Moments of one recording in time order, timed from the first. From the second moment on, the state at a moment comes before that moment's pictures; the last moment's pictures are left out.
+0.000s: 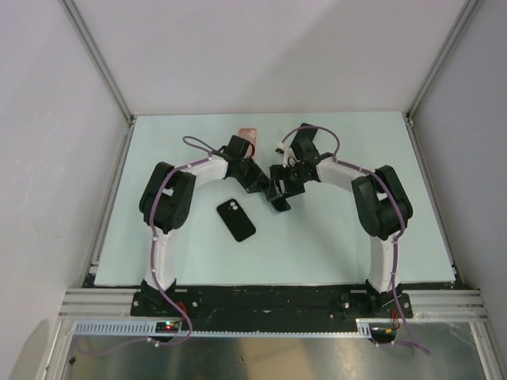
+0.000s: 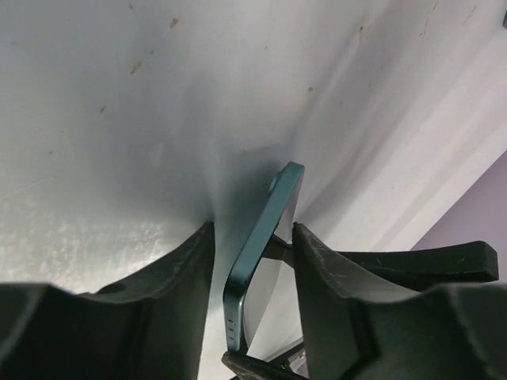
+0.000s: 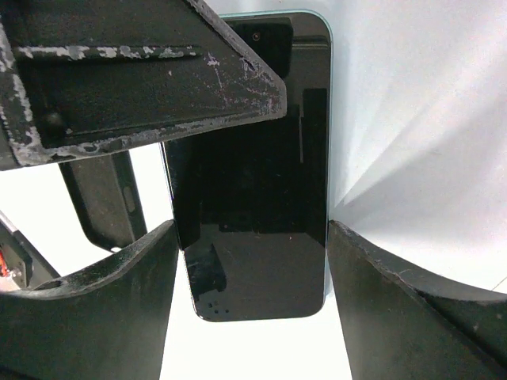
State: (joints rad) left arm -0.47 2.11 1.45 -0.36 0.29 -1.13; right arm 0.48 2.02 1.37 -0.38 -0.48 0.21
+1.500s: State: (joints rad) left arm -0.43 1.73 0.97 0.59 0.24 -1.37; right arm 0.23 1.61 1.03 0.07 -0.69 1.00
